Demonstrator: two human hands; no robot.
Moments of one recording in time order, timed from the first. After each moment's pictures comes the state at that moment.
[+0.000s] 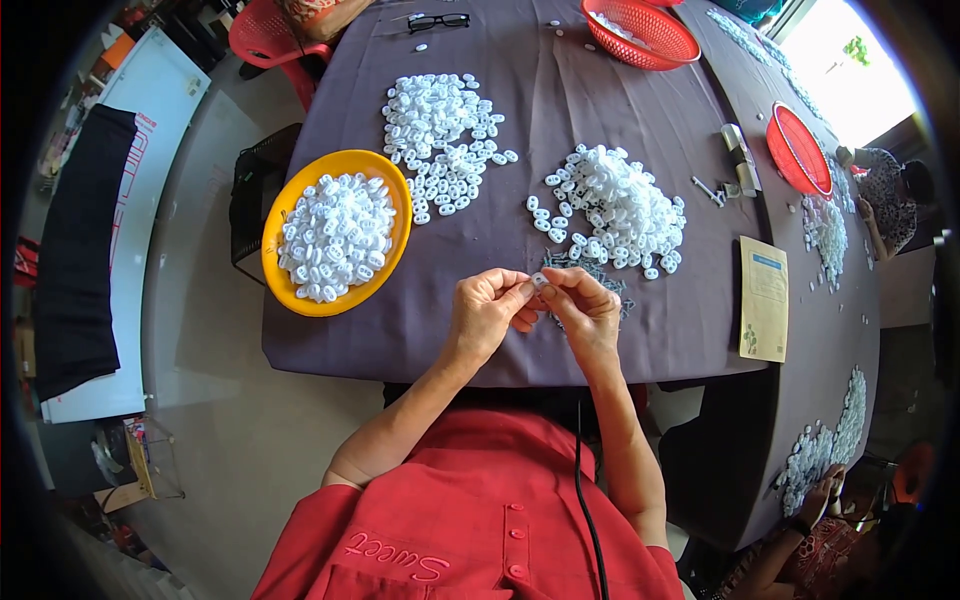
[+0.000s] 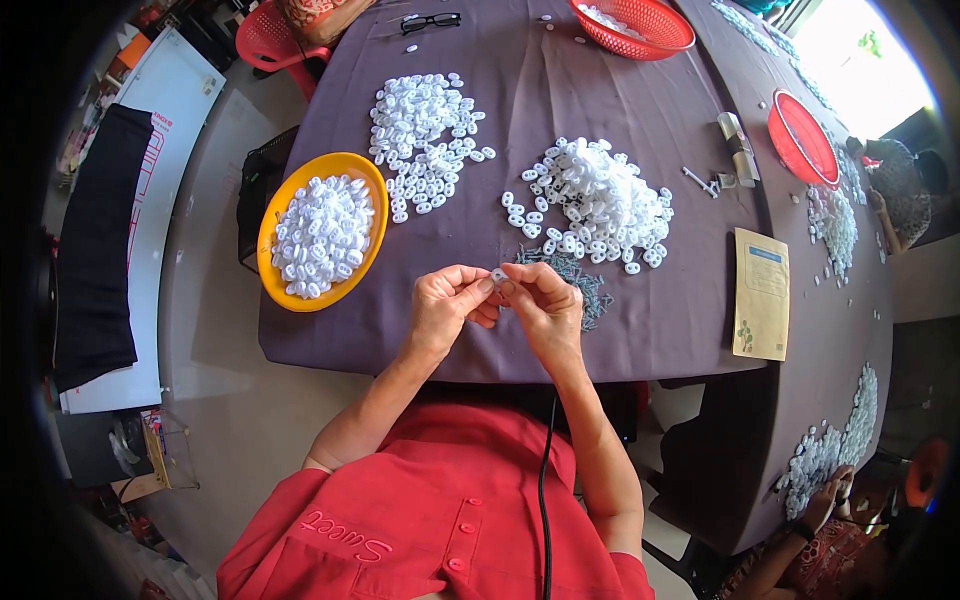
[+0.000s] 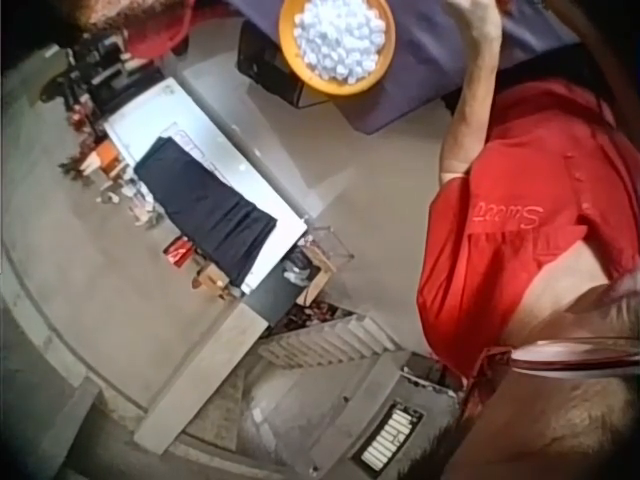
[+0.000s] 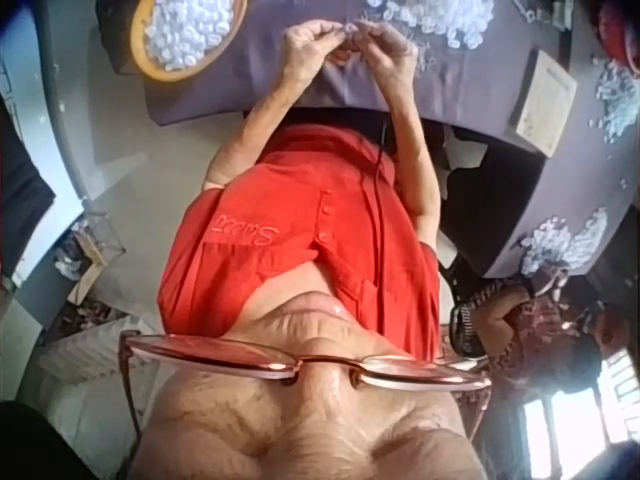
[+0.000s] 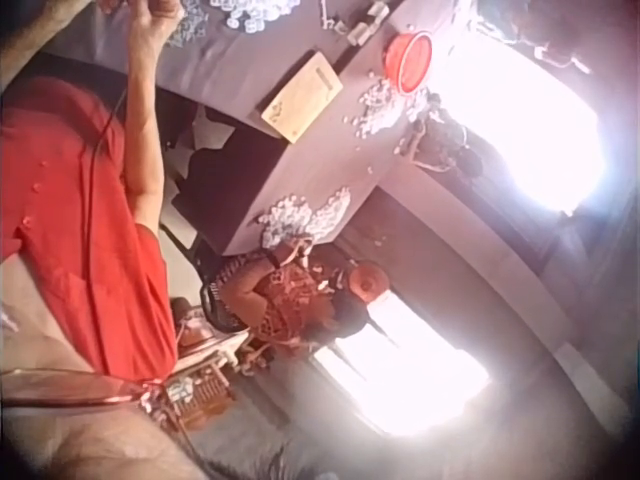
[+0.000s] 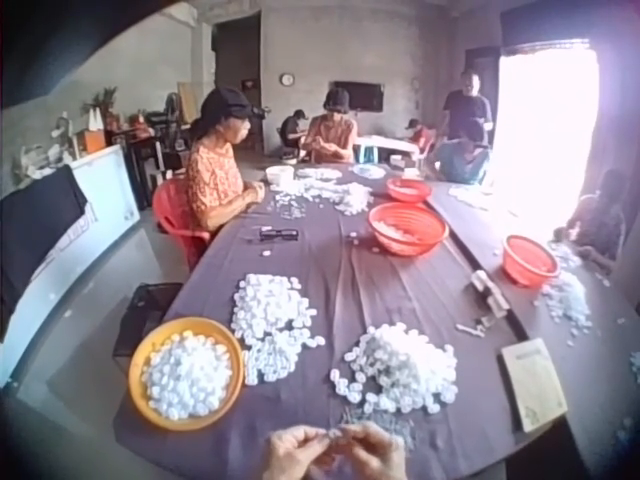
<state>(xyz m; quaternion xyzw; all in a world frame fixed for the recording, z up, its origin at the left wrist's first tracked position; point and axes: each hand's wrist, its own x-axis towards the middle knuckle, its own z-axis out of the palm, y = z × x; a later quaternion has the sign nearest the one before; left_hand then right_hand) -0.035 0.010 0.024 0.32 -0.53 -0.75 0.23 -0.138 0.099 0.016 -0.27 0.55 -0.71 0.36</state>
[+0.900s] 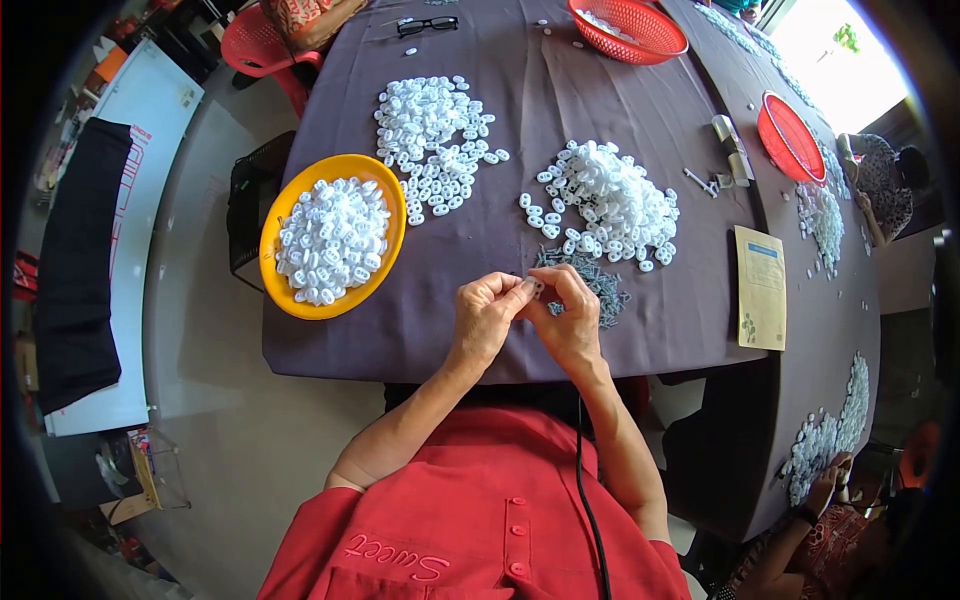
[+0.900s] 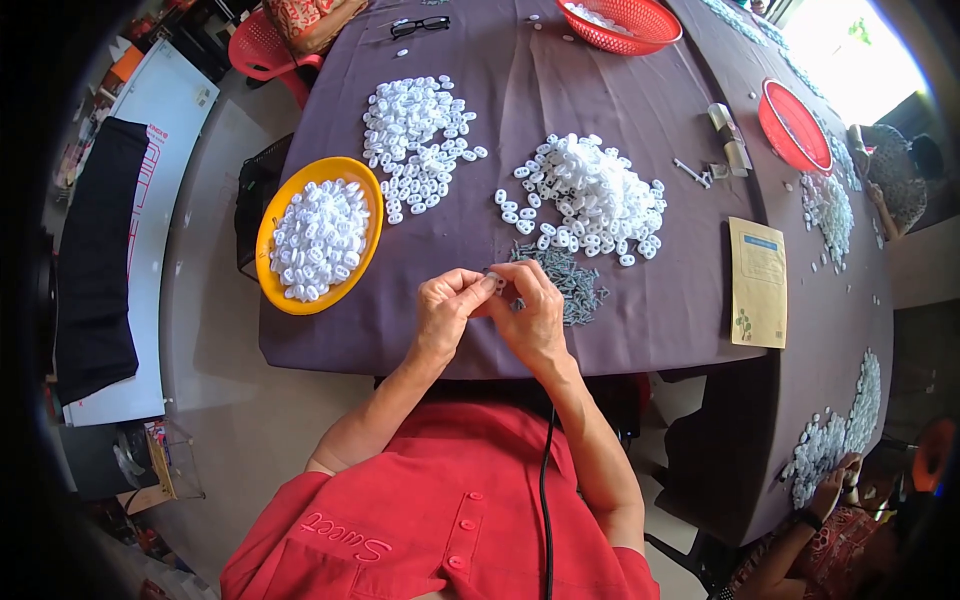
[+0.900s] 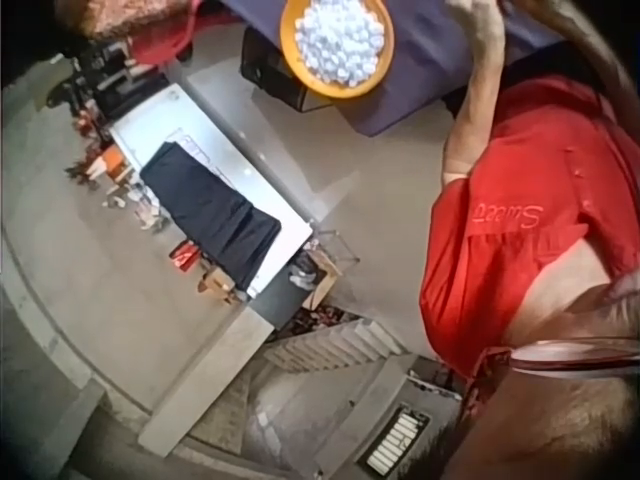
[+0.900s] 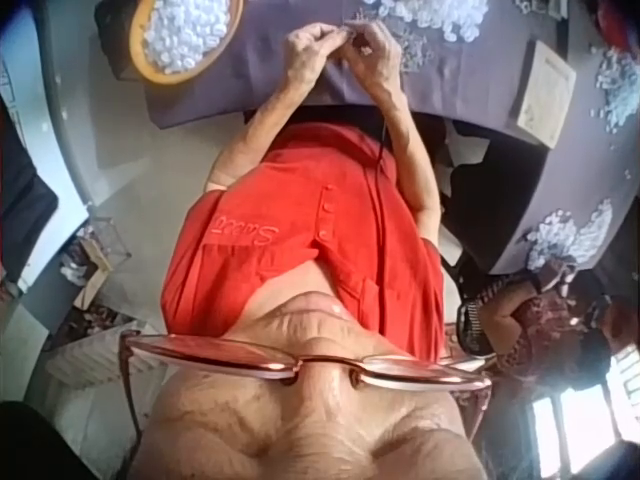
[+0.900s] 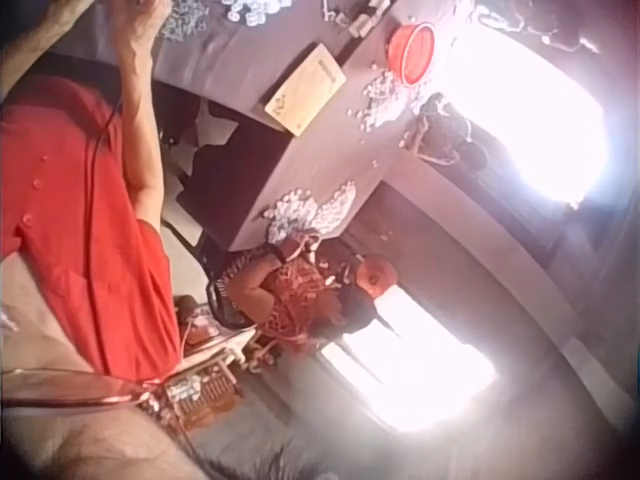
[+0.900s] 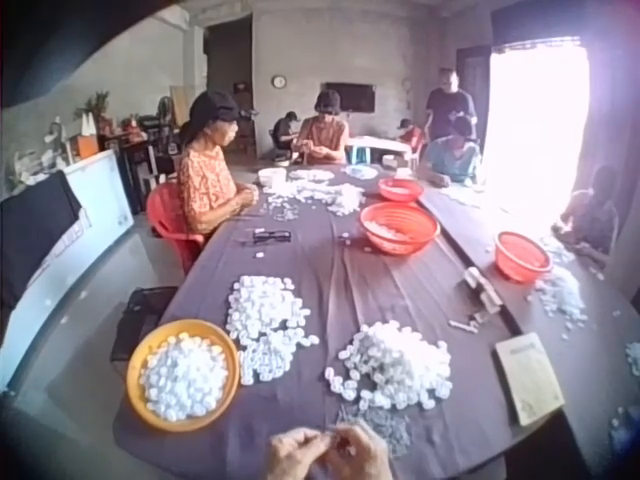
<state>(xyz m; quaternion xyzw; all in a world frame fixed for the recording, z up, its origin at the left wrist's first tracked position) -0.037 0.019 0.006 0.32 -0.54 -0.73 0.26 -0.131 0.098 0.014 -0.45 0.70 -0.55 0.11</state>
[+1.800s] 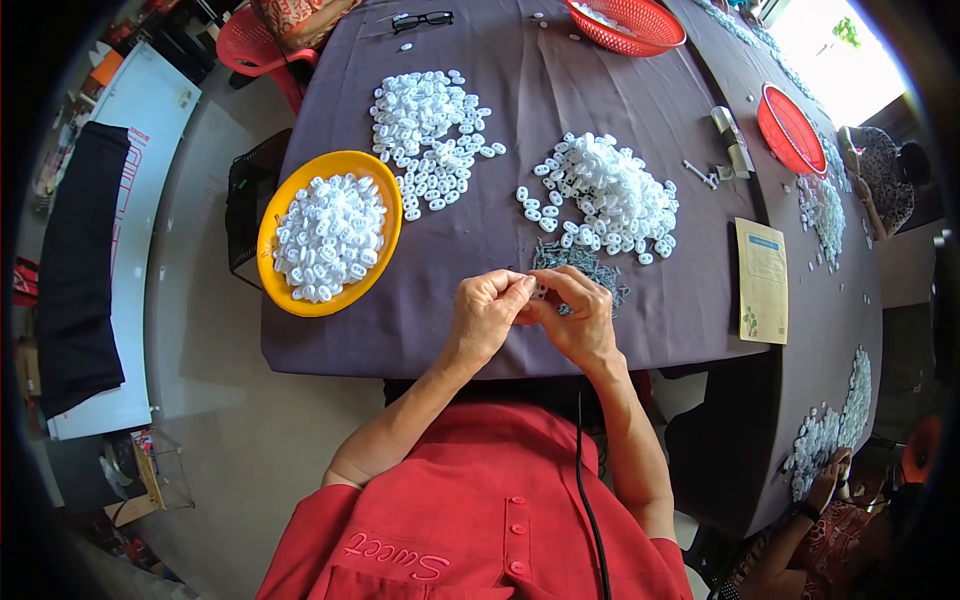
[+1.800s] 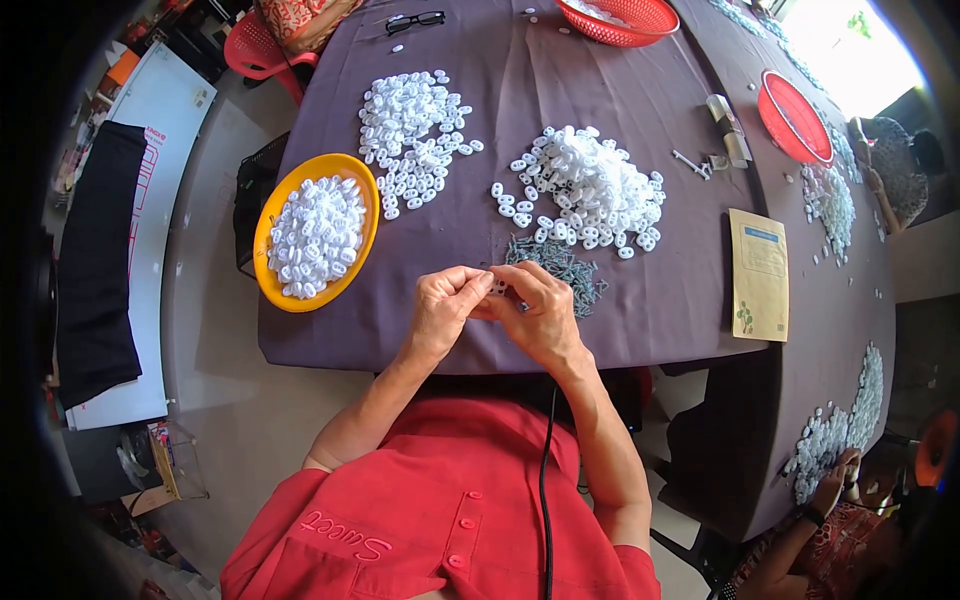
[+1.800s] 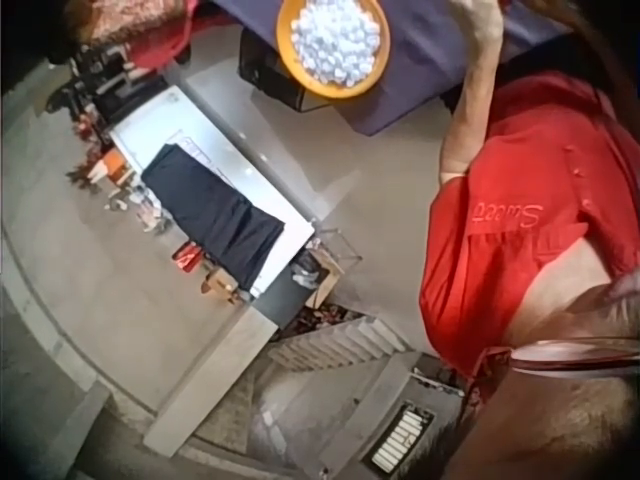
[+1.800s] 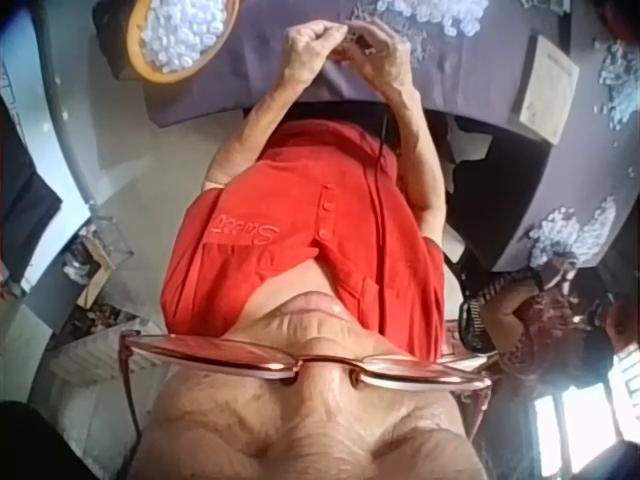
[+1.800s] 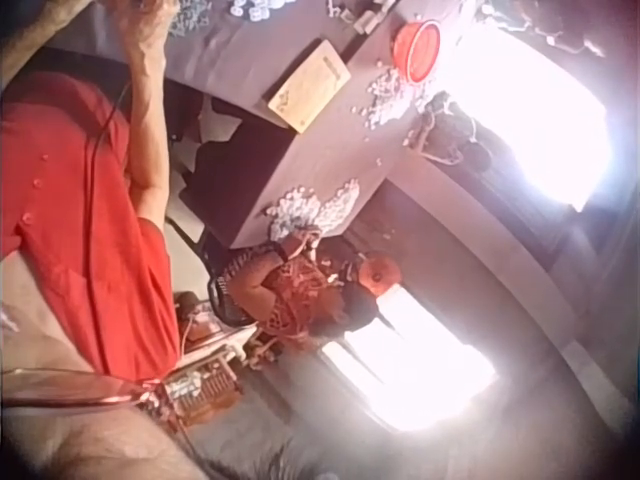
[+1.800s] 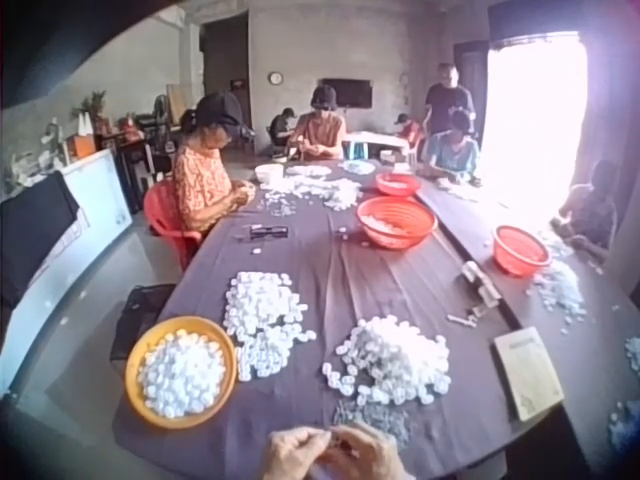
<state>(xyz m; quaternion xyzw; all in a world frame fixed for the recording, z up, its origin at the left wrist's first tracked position) -0.035 0.021 0.023 0.30 -0.57 -0.73 0.23 -0.141 0.109 0.032 -0.50 0.69 -0.50 0.13</state>
